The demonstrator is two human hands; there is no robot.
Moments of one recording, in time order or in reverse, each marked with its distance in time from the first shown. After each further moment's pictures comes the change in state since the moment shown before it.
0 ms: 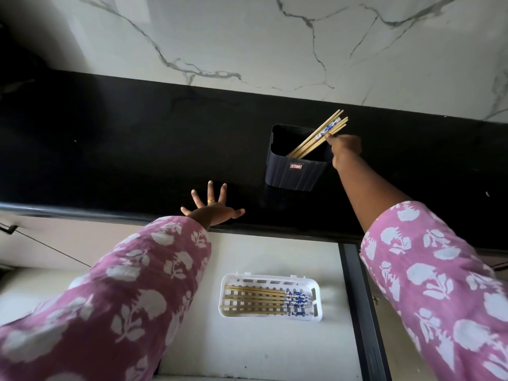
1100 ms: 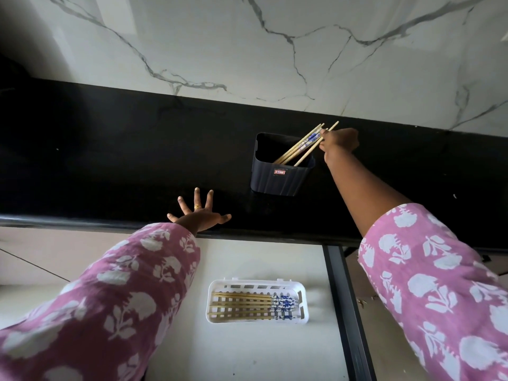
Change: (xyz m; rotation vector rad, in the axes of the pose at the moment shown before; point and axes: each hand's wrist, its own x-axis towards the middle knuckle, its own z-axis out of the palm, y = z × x) left_hand -0.002 -0.002 0.002 0.008 0.026 0.014; right_hand 0.038 -0.010 -0.016 0.078 0.161 -0.046
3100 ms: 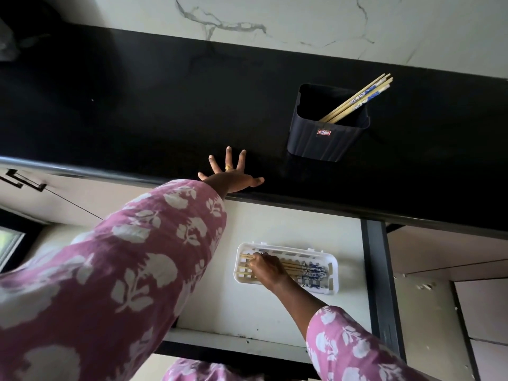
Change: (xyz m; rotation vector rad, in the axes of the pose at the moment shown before) left_hand 0.001 0.002 -0.003 0.009 -0.019 -0.024; right_hand -0.280 0.285 0.005 -1.256 -1.286 -0.995
